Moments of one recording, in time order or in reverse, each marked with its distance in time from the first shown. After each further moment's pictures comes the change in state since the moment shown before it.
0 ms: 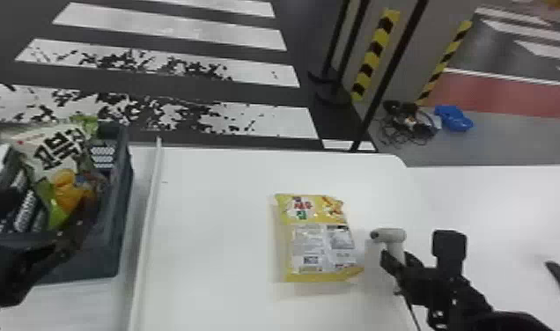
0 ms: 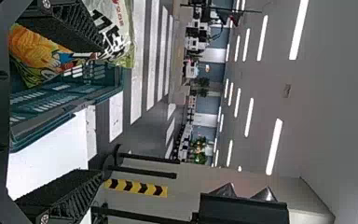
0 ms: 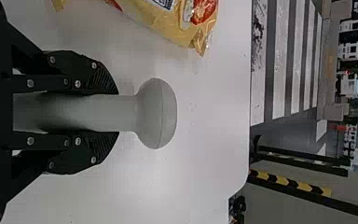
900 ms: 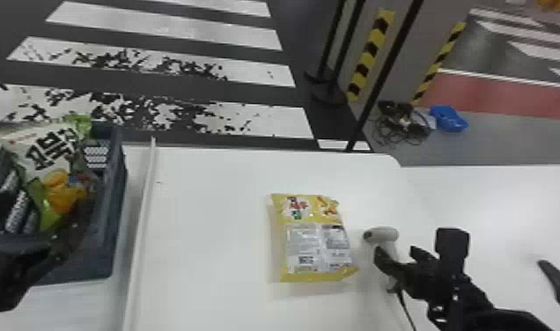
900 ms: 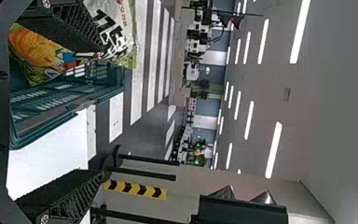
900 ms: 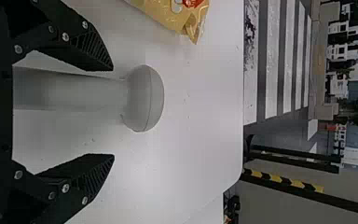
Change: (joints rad) left arm 0.009 -0.024 0.003 -0.002 -0.009 0.000 -0.001; right arm -0.018 -0.015 -0.020 0.059 -0.012 -0.077 0.020
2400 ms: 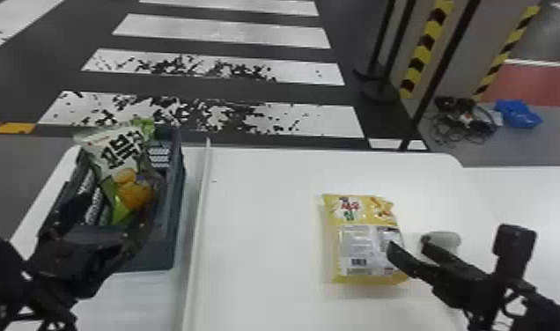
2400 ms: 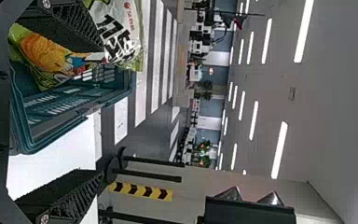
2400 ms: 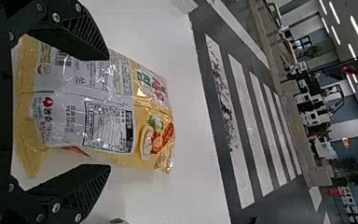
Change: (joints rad) left arm 0.008 -0.001 0.005 0.013 -0.020 -0.002 -0.005; right arm 0.075 0.110 -0.035 -0.292 -0.158 0.201 0.246
